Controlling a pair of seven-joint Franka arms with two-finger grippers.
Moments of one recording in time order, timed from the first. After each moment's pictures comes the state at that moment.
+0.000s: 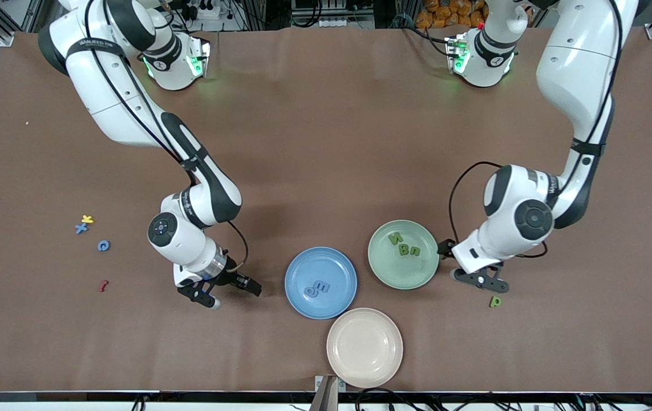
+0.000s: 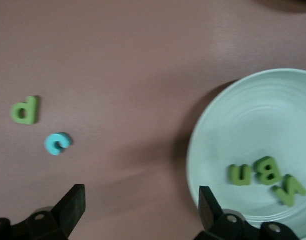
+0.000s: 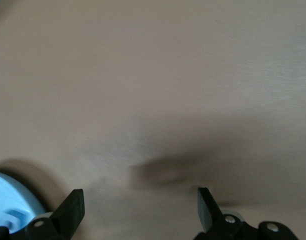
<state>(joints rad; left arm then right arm) -0.12 0.65 -0.16 -1.62 0.06 2.32 0.02 0.18 0.90 0.20 -1.47 0.09 2.66 0.62</state>
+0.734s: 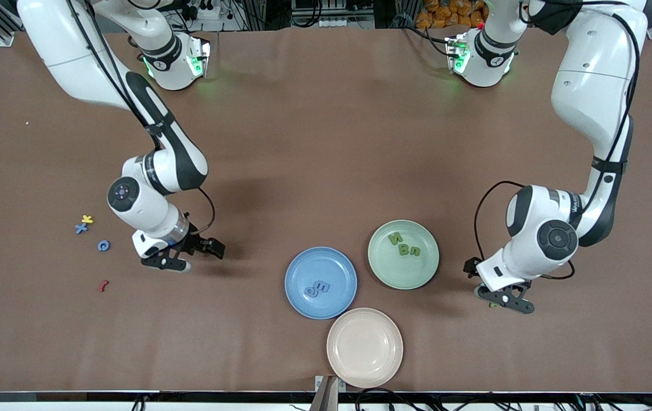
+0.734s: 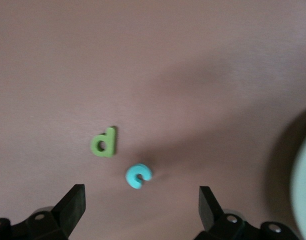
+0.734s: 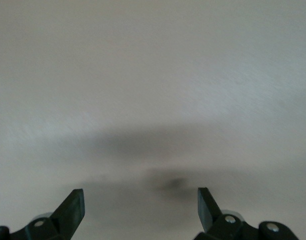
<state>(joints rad) -0.04 0.77 -0.16 -1.47 0.20 2.32 0.09 0.11 0.55 0.15 -1.94 0.08 2.67 0.32</state>
